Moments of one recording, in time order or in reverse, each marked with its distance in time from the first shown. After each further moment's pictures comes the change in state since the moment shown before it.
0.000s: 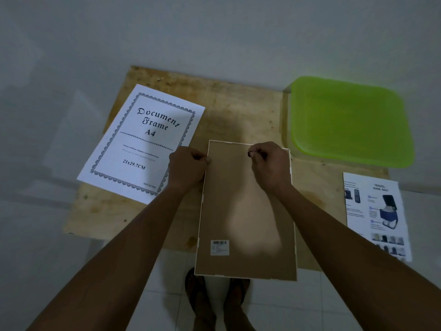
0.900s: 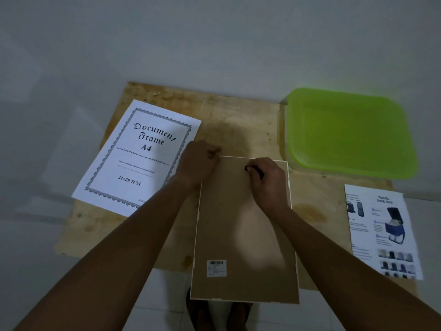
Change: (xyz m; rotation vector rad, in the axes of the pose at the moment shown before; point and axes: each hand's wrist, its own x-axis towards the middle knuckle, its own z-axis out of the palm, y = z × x) left_hand 0.036 0.039 0.009 0.287 -0.141 0.356; right_hand -0.008 0.009 0.003 0.027 0.078 -0.198
